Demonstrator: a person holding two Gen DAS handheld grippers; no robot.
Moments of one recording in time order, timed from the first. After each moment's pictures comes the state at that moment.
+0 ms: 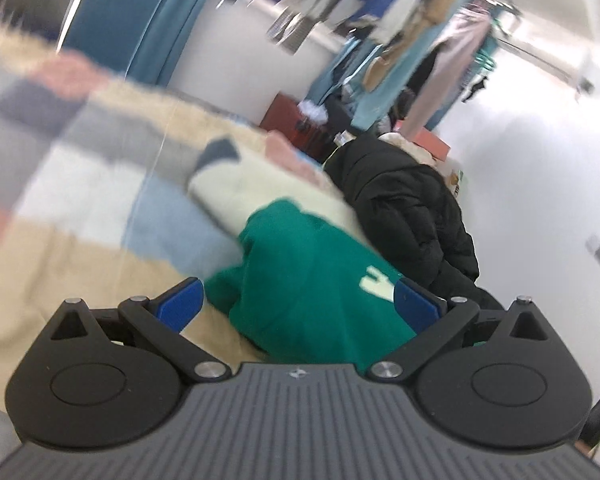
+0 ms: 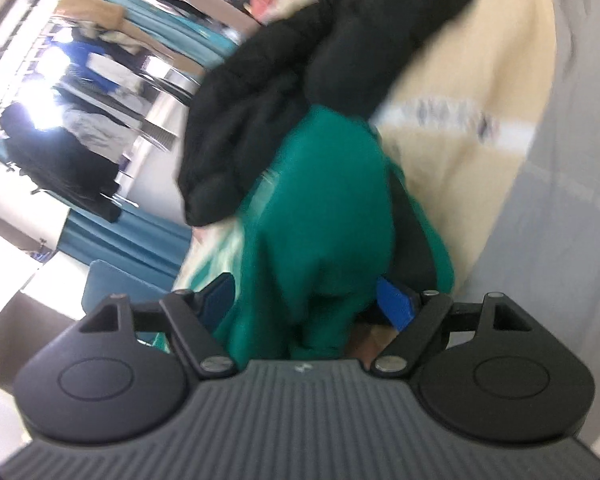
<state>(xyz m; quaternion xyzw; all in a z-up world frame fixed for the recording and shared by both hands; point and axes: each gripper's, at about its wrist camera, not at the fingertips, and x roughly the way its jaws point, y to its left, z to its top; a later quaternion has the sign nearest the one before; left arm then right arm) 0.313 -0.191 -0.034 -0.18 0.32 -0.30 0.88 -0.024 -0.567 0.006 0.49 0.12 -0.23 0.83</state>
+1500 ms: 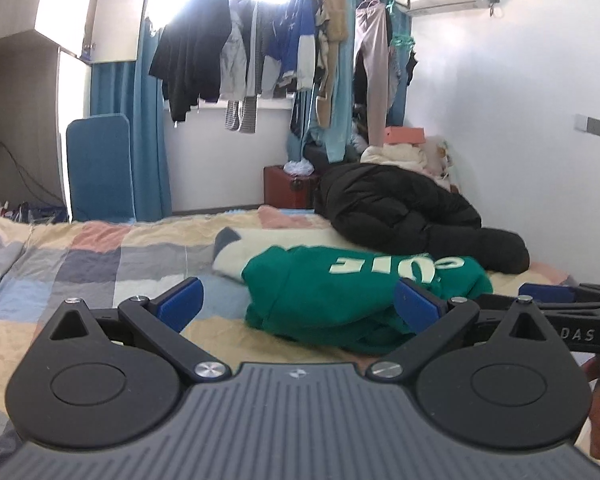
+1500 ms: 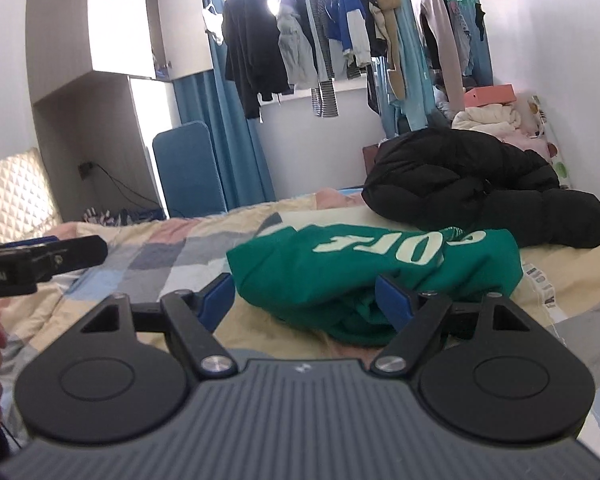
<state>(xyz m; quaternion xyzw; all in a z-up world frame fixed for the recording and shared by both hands) 0.094 -0.160 0.053 0.03 0.18 -0.30 0.94 -0.080 -0.346 0.124 0.11 0.17 -0.11 0.97</state>
